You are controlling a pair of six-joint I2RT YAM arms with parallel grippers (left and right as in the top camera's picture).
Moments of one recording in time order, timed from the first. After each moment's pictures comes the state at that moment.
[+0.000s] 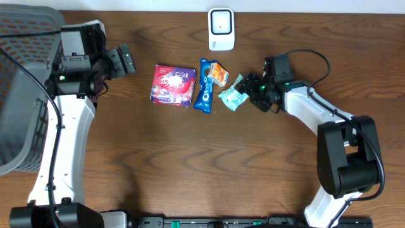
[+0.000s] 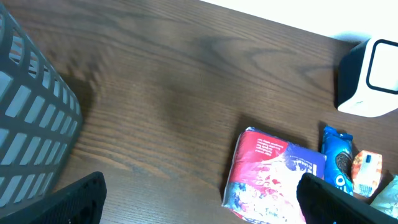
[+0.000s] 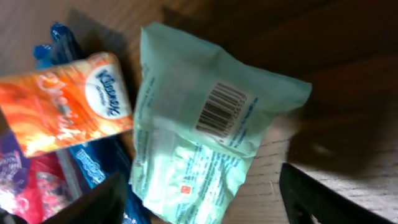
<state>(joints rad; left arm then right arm) 0.06 1.50 1.36 -0.67 0.04 -0.20 0.23 1.91 1.14 -0.29 -0.35 0.85</state>
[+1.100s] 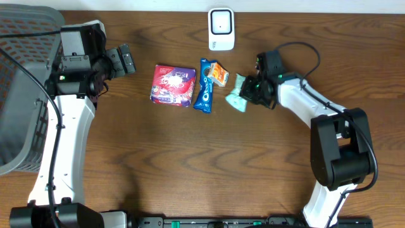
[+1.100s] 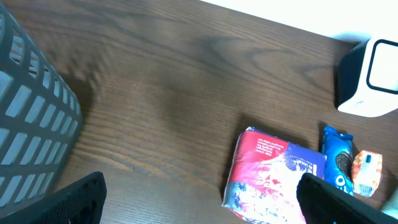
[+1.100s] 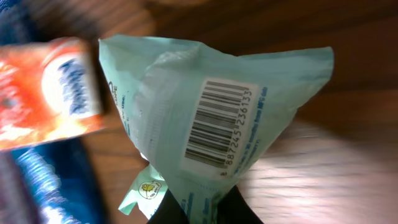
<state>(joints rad) 0.06 1.50 1.36 -0.67 0.04 -0.20 0.26 1.98 1.31 -0.54 -0.17 0.65</state>
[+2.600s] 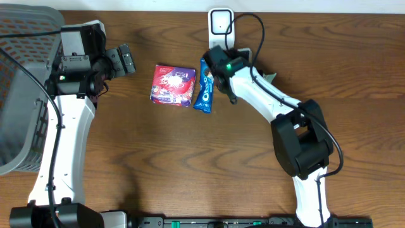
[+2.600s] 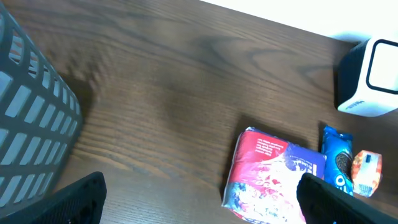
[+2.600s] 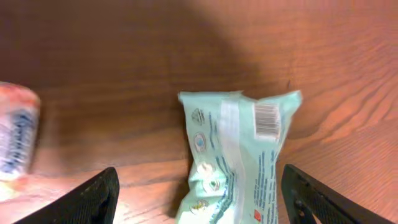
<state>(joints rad) 0.06 1.50 1.36 -0.67 0.04 -0.20 0.54 2.19 1.72 -0.90 0.66 0.54</state>
